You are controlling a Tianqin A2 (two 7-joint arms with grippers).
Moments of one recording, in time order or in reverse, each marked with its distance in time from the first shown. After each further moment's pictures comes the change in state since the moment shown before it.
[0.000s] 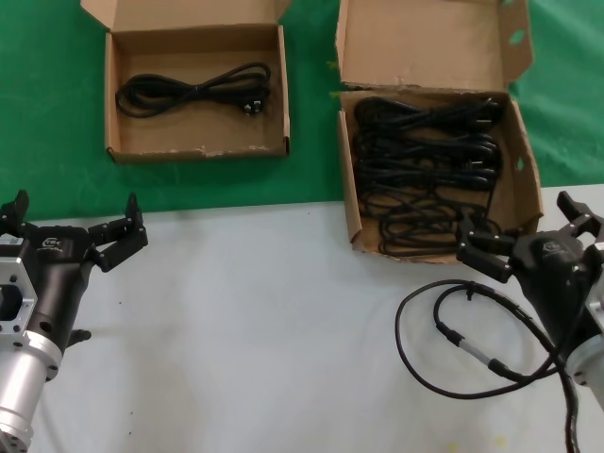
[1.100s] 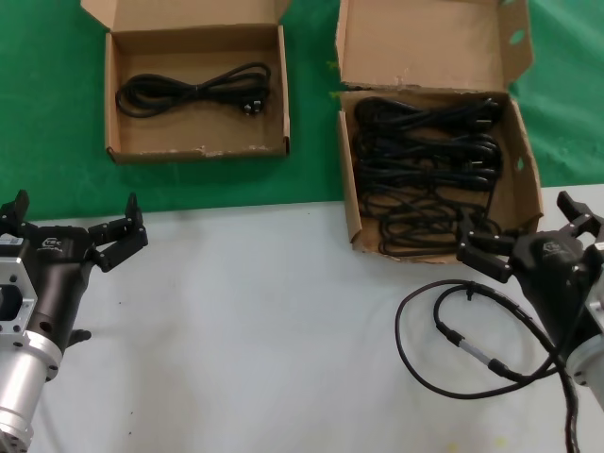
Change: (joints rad) left arm 0.000 0.000 0.000 0.000 0.000 0.000 0.000; right arm 0.000 0.000 0.000 0.000 0.000 0.000 0.000
